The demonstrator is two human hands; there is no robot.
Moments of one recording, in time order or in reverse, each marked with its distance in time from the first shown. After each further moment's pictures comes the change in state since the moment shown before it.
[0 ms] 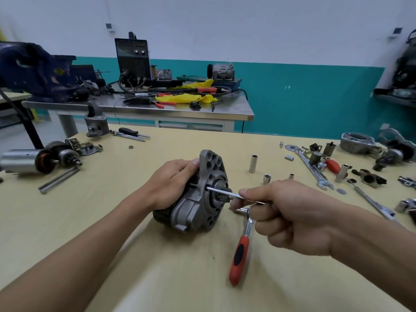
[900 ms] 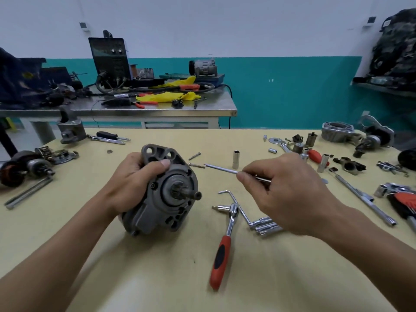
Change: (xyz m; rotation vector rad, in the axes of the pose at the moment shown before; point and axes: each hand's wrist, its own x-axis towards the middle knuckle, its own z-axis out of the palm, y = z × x) left_hand -0.006 0.015 -0.013 -0.249 0.100 0.020; right_hand 0.000 0.011 -0.032 -1.094 0.670 -0.934
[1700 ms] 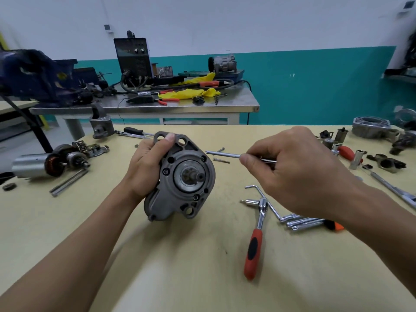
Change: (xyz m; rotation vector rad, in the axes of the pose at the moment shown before) left_hand -0.005 0.001 -0.020 -0.209 0.148 0.047; right_hand 0.022 -0.046 0.002 0.044 -0.013 -0.049
